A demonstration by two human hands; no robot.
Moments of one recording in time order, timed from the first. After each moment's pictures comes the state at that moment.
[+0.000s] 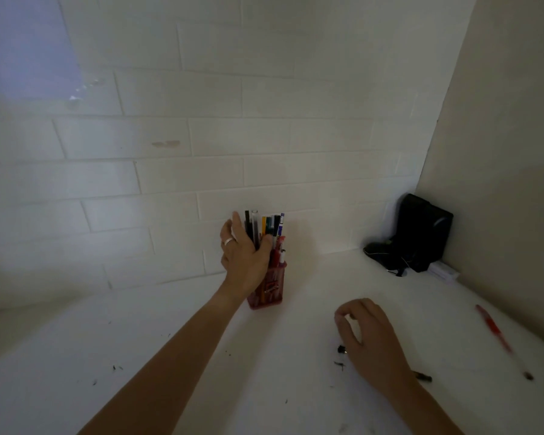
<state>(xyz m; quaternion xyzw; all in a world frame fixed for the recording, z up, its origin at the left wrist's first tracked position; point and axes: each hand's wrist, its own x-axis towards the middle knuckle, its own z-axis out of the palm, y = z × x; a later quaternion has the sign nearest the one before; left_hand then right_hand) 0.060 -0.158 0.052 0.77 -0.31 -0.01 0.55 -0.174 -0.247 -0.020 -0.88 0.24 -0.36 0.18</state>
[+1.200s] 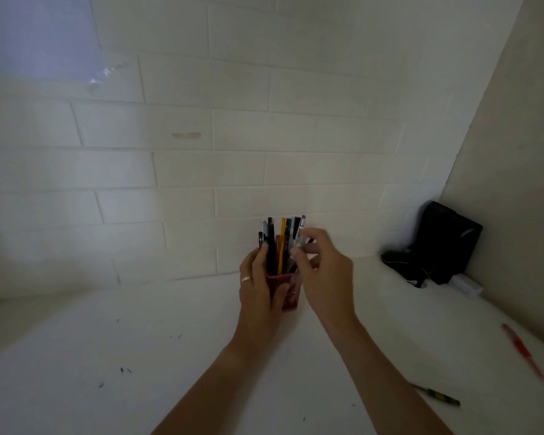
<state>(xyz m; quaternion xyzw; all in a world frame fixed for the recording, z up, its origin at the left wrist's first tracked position) 0.050 -0.136 -0.024 0.69 -0.42 0.07 0.59 -0.045 -0.210 0.065 -0.79 0.22 -0.47 0.31</state>
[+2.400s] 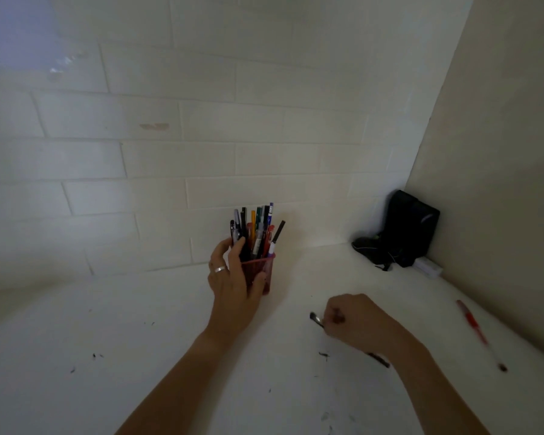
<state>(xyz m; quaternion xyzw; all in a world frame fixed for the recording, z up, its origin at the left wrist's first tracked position) 0.034 -0.134 -0.026 0.74 -0.40 0.18 0.50 -0.172 -0.257 0.040 -0.94 0.29 -0.02 0.19</state>
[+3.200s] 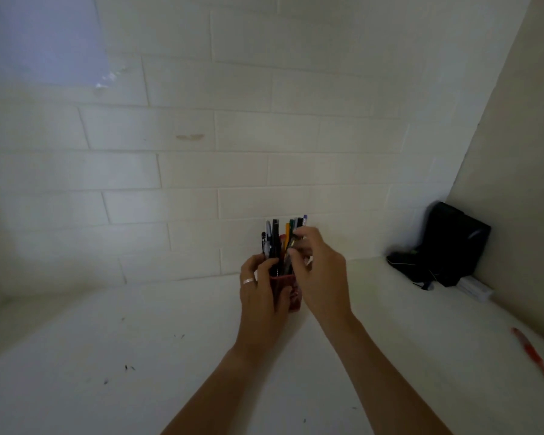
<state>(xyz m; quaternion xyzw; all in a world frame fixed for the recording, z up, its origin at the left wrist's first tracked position) 0.050 -0.138 -0.029 0.71 -0.42 0.16 0.54 -0.034 -0.218 0.058 -0.84 0.17 -0.46 0.25</state>
